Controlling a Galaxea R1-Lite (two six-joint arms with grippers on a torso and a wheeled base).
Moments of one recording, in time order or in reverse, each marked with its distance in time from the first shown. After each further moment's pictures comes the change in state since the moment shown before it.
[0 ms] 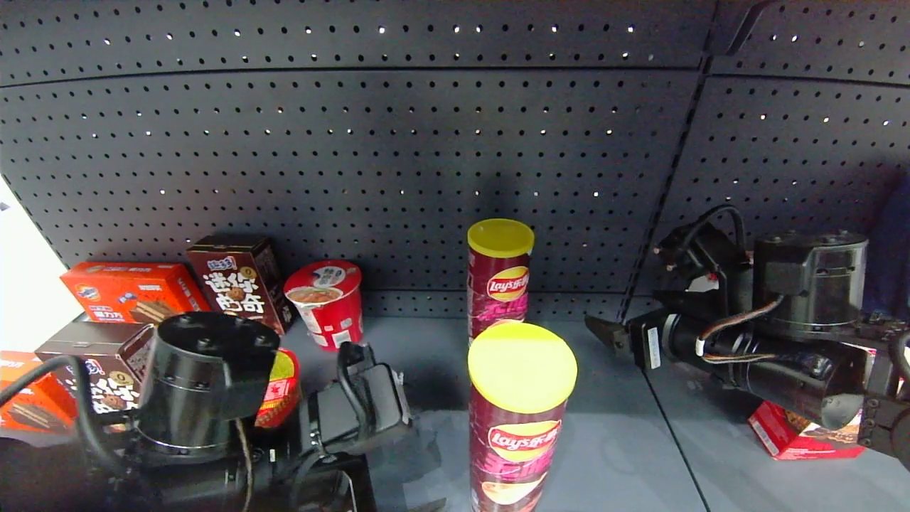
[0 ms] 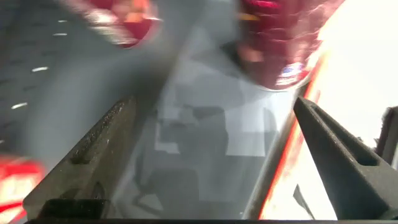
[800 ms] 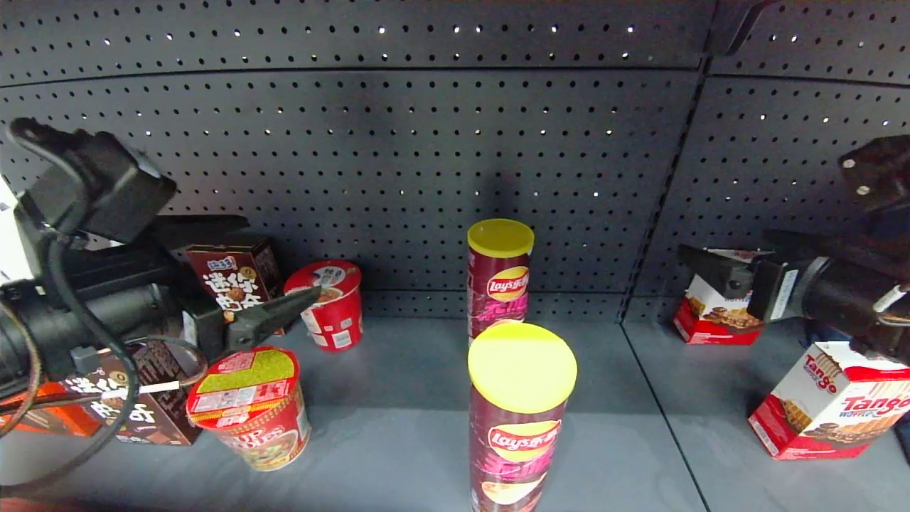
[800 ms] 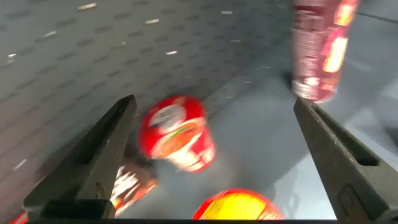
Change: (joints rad) left arm 0.403 -0.245 -0.169 0.001 0.000 -0.100; right arm -0.104 -0.292 0.029 0.014 -0.003 -0.005
